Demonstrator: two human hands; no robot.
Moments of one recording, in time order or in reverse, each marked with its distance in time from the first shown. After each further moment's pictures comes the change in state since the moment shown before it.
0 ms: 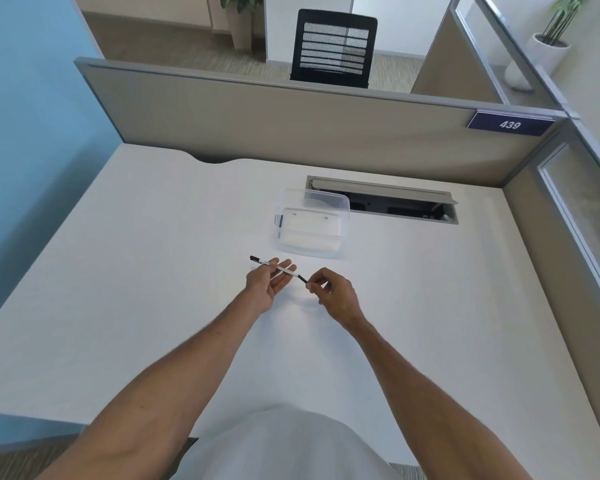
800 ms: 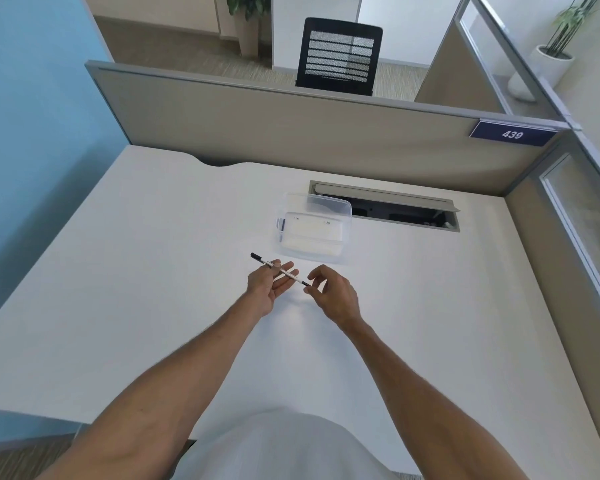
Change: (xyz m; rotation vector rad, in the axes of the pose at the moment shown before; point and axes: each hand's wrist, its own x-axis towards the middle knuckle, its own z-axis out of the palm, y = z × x) left_hand -0.001 -0.001 0.002 0.042 -0.059 0.036; right_hand 0.004 -0.010 -0.001 -0.245 0.038 -0.071
